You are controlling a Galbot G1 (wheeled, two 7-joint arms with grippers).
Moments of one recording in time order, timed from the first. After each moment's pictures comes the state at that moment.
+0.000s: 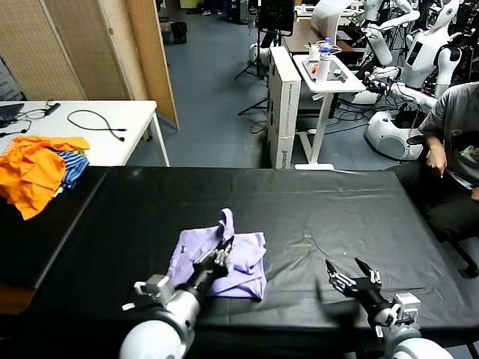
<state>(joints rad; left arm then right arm) 1.45 -1.43 -0.26 -2.20 -0.53 0.46 -0.09 -1.67 1.15 0.68 2.18 0.54 -0.38 0.03</state>
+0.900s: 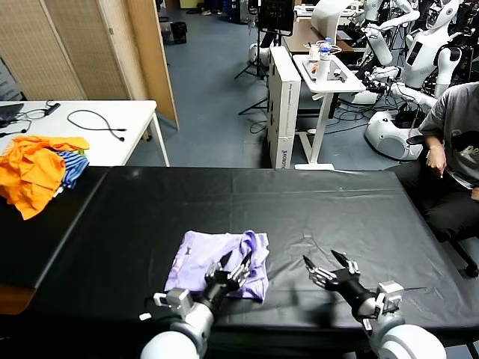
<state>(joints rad) 1.48 -1.43 -0.24 -2.18 -0.44 0.41 -0.08 -1.52 1.02 0.50 2.20 0.67 -0.45 0.02</state>
